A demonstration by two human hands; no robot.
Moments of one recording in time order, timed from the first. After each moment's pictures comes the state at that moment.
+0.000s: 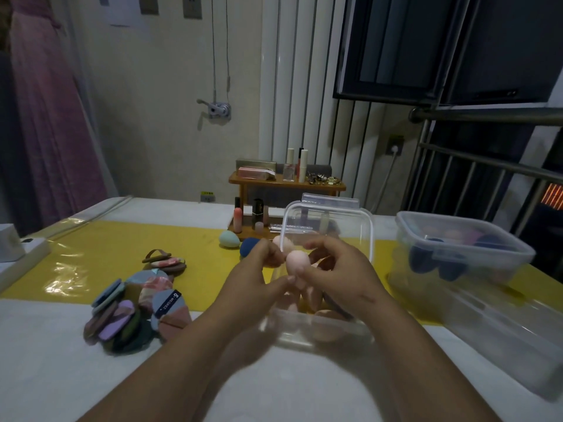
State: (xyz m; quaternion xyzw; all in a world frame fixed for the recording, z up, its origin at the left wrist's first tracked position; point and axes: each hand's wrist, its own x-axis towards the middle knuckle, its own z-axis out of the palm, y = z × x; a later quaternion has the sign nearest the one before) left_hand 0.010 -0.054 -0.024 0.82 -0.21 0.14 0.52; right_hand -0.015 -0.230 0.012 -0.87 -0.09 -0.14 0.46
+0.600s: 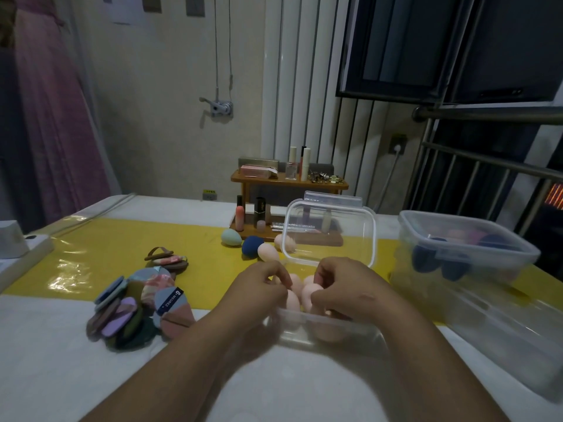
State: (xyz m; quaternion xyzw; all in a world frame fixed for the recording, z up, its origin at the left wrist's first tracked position) left_hand 0.006 -0.059 -0.026 0.83 -0.11 -0.01 0.54; right_hand -0.015 -0.239 0.016 -0.96 -0.03 0.01 0.29
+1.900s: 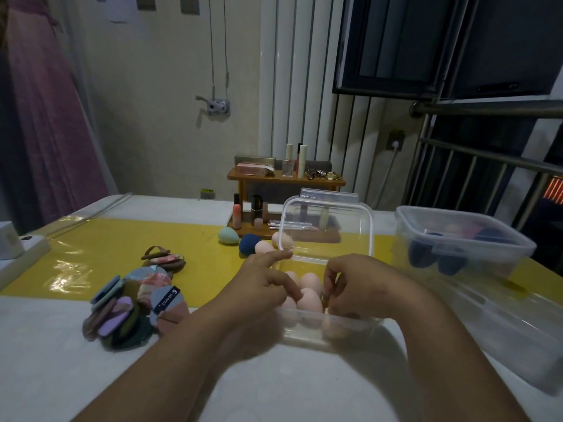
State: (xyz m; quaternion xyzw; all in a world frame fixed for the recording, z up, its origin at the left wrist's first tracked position) left_hand 0.013 -0.055 -0.023 0.87 -0.24 0.00 0.42; right_hand -0.031 -0.249 0.039 -0.98 -0.03 0.06 0.18
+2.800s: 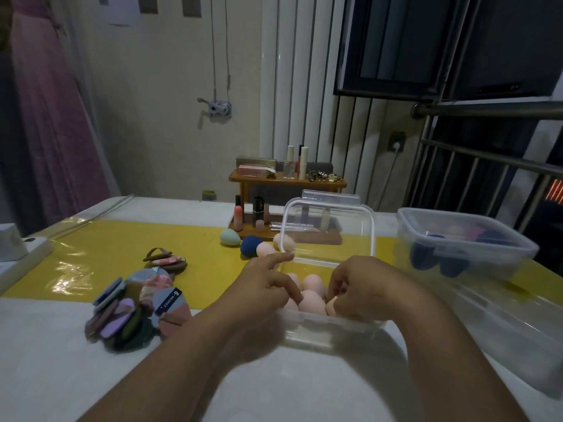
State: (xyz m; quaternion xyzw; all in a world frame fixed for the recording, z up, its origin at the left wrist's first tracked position) left_hand 0.008 -0.056 -0.020 0.87 -0.24 -0.01 0.44; right_hand -0.038 -0.246 0.045 -0.99 -0.01 0.06 0.12
